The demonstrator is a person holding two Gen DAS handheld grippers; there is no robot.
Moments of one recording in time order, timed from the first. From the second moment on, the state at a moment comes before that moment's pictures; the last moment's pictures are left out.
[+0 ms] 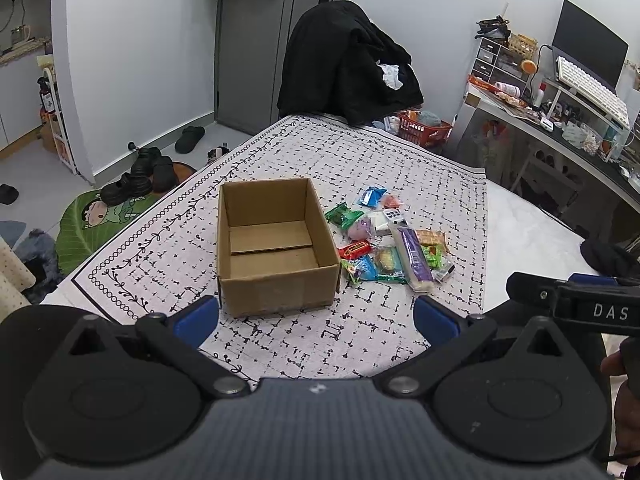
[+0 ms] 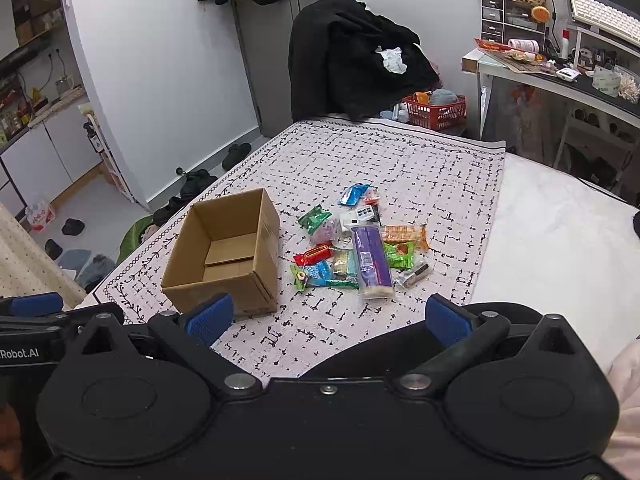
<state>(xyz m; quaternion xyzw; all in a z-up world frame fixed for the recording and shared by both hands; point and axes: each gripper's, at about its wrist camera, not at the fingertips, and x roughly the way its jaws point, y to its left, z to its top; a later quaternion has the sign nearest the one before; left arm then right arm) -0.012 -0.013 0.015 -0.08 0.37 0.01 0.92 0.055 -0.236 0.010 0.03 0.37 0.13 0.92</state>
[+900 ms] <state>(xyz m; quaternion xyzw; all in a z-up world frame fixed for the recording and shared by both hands) -0.009 -0.012 0.017 -0.09 0.36 0.01 0.93 0.067 -0.244 0.004 0.04 0.38 0.14 0.91</state>
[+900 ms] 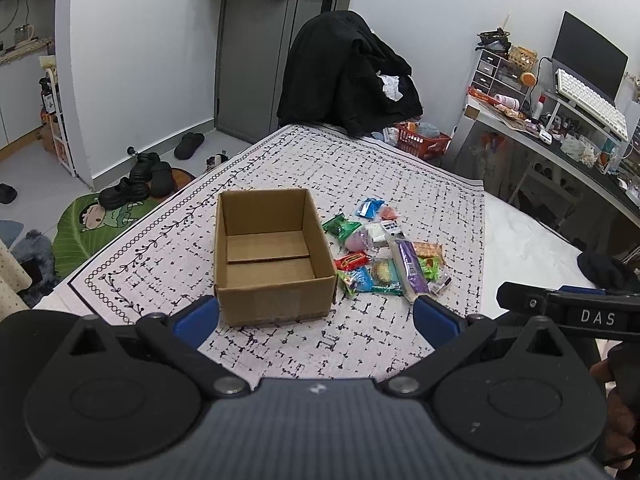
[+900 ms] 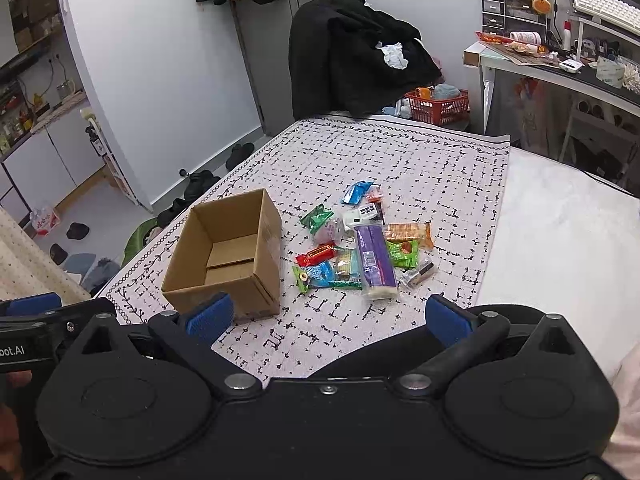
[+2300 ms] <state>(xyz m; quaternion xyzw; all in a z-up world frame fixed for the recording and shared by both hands) 0.125 -0.089 -0.063 -0.12 0.40 -0.03 0.91 0.191 -0.318 -0.081 0.14 0.46 0.10 0.87</state>
